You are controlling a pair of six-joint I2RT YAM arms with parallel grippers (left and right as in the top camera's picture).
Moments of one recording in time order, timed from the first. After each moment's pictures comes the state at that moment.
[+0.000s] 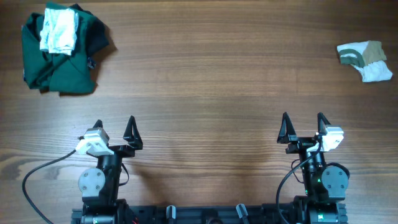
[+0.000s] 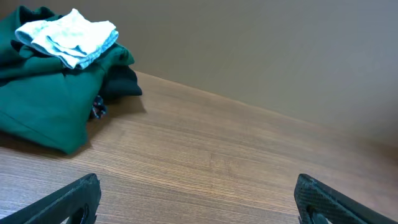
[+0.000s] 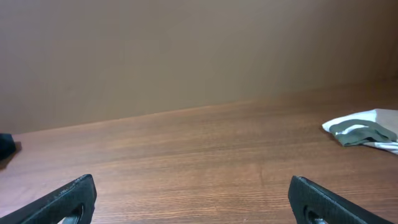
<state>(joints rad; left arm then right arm) 0.03 0.02 0.01 -0.07 0.05 -0.32 -0.03 0.02 0.01 0.00 -0.08 0.18</state>
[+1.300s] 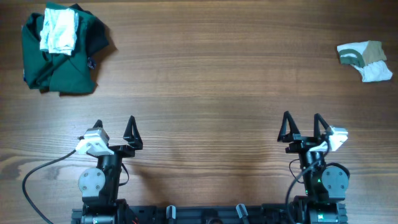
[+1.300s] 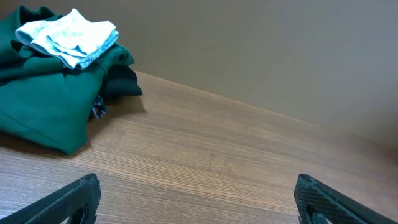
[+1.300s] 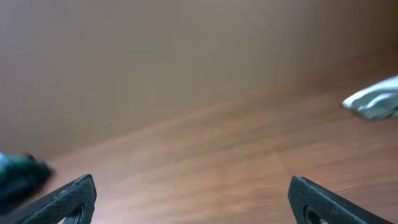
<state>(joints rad) 0.03 0.02 0.01 -0.07 0.05 -0.32 -0.03 0.02 0.01 0.02 -0.09 0.40</state>
